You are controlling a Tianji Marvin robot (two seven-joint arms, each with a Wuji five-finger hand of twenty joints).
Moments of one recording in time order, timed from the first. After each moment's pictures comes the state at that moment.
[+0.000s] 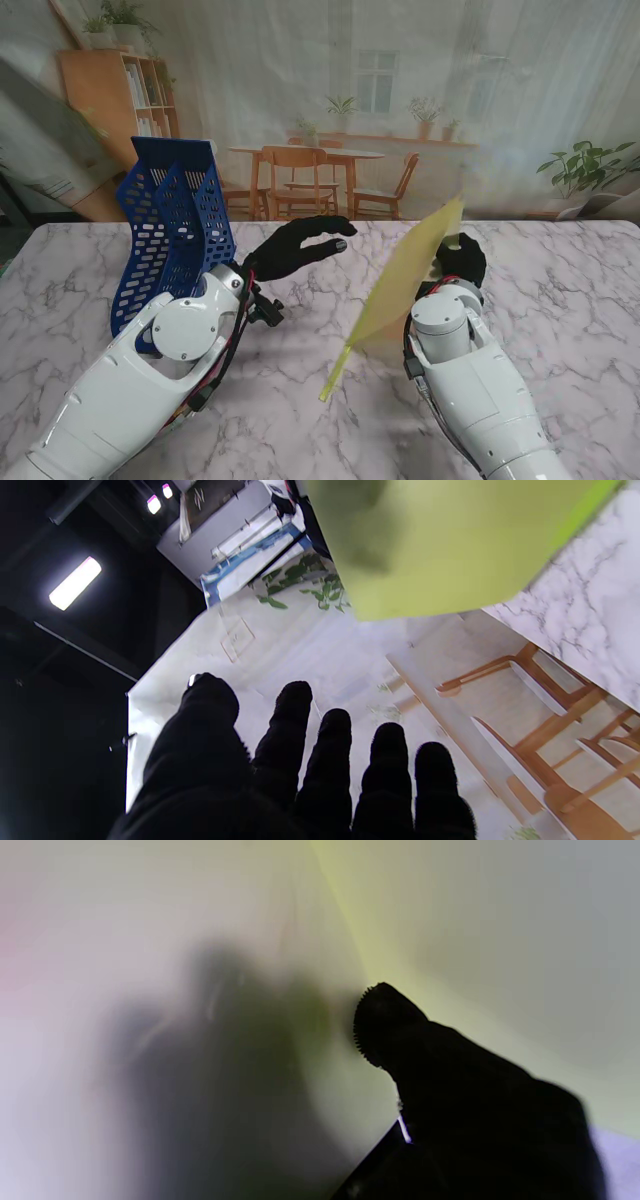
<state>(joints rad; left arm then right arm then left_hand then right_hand) 1.28 -1.15 -1.01 -1.62 0.09 -0.18 -0.12 -1.28 -1.40 1.24 -1.25 0.02 0.32 -0.75 0.98 -0.08 0.01 -0.01 0.58 0.18 0.27 0.44 0.47 0.15 0.19 0.25 0.28 0.20 0.23 0.36 -0.04 0.13 0.55 0.34 0.77 -0.55 0.94 -0.26 0.77 0.07 1.03 0.44 1.25 0.19 0.85 0.45 1.27 0.22 0.86 0.51 0.89 0.46 1.41 0.37</state>
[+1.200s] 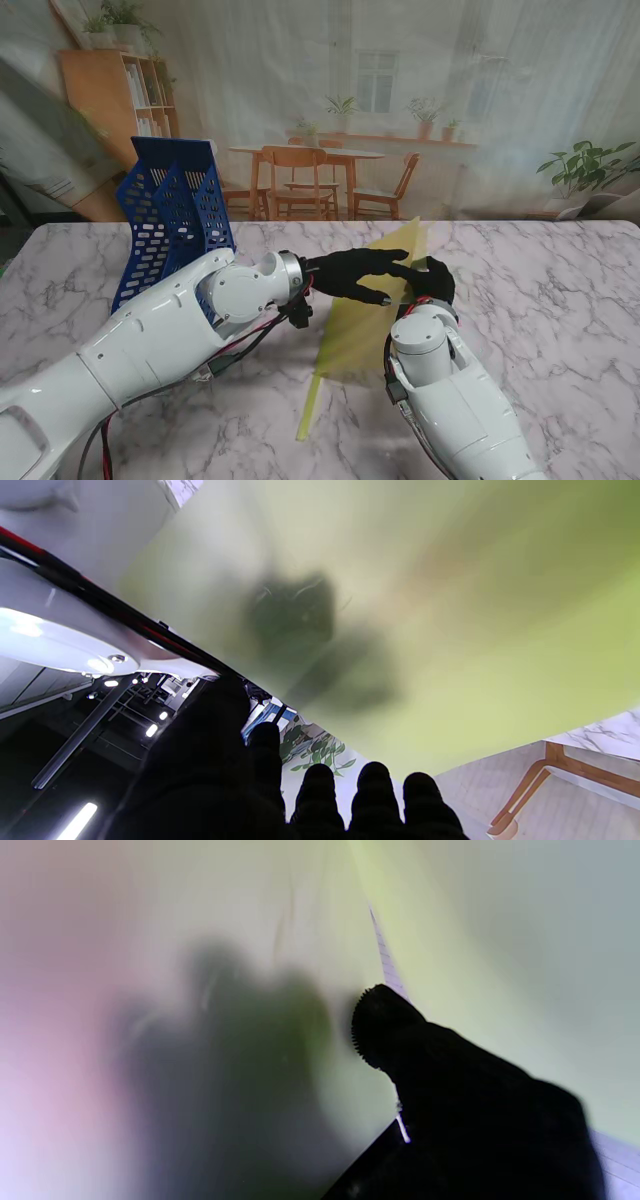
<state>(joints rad) 0.84 -1.15 -0.55 -1.32 0.20 -0.25 -0.33 -1.35 -1.41 1.17 -1.32 0.07 0.39 -0.69 0.96 -0.15 0.25 0.12 0.33 -0.02 0.09 0.36 0.15 0.02 0.01 0.14 0.08 0.07 0.08 0.27 -0.04 0.00 0.12 0.37 0.77 -0.55 0.96 -0.26 0.77 0.08 1.03 0.43 1.25 0.20 0.85 0.44 1.27 0.23 0.86 0.50 0.89 0.47 1.41 0.34</state>
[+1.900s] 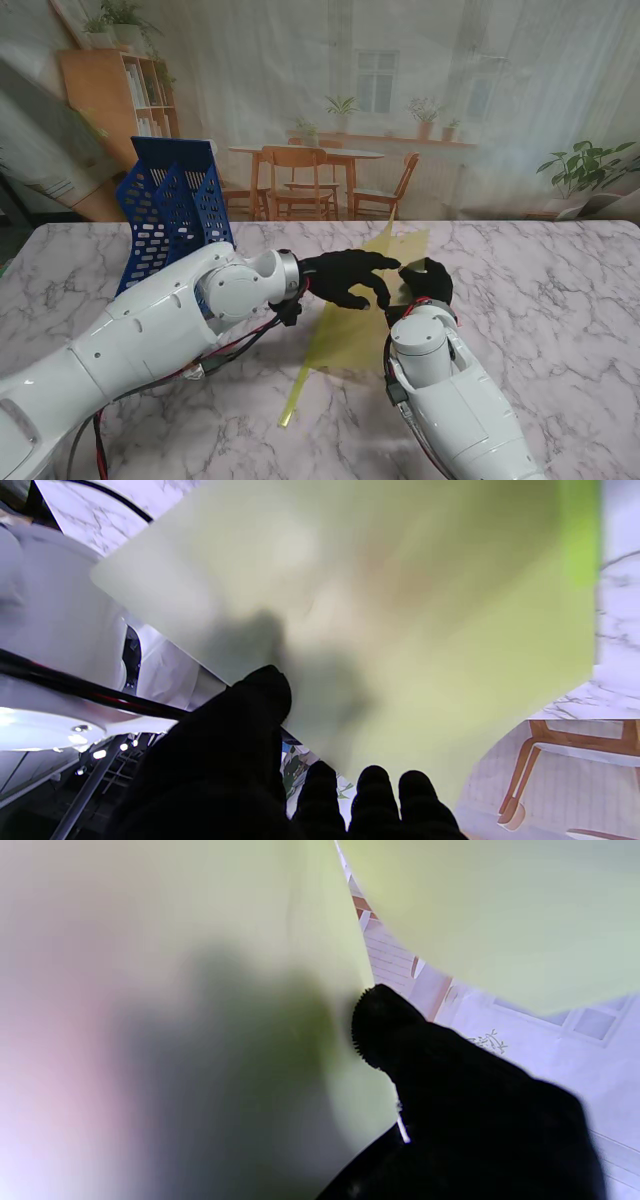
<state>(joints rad) 0.81 -1.13 -0.53 -1.34 0.38 -0.28 -0.37 -1.36 -1.41 1.17 -1.33 0.07 0.39 -0.68 1.01 -0.29 0.51 0.02 0.53 -0.04 0.51 0.67 0.15 0.04 0.04 0.21 0.07 0.06 0.05 0.29 -0.03 -0.04 0.11 0.42 0.77 -0.55 0.96 -0.26 0.77 0.09 1.04 0.43 1.25 0.20 0.85 0.44 1.27 0.23 0.86 0.49 0.88 0.47 1.41 0.33</state>
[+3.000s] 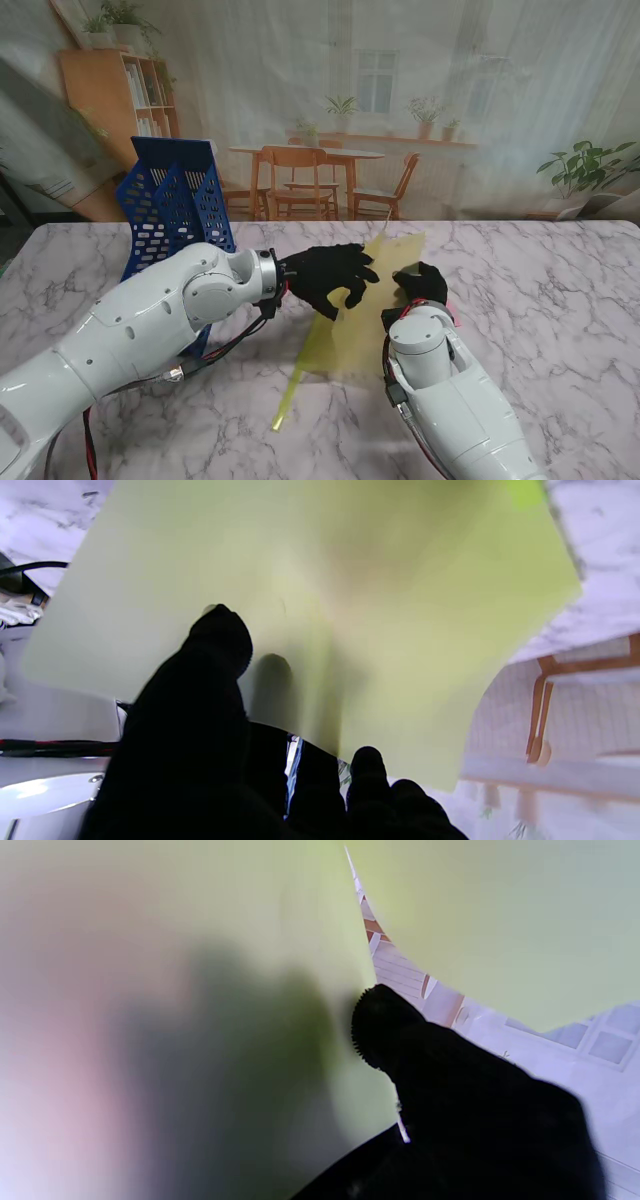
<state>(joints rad) 0.83 -1.09 -0.57 -1.28 0.64 -0.54 -0.19 -1.36 -1.40 1.16 -1.35 0.09 0.44 -0.64 0.98 -0.50 0.25 0.02 0.57 0.02 1.08 0.58 0.41 0.04 0.21 0.20 0.15 0.02 0.23 0.22 0.02 -0.11 0.02 0.05 0.77 -0.55 0.96 -0.26 0.77 0.09 1.04 0.43 1.25 0.20 0.86 0.44 1.27 0.23 0.86 0.49 0.88 0.47 1.42 0.33</state>
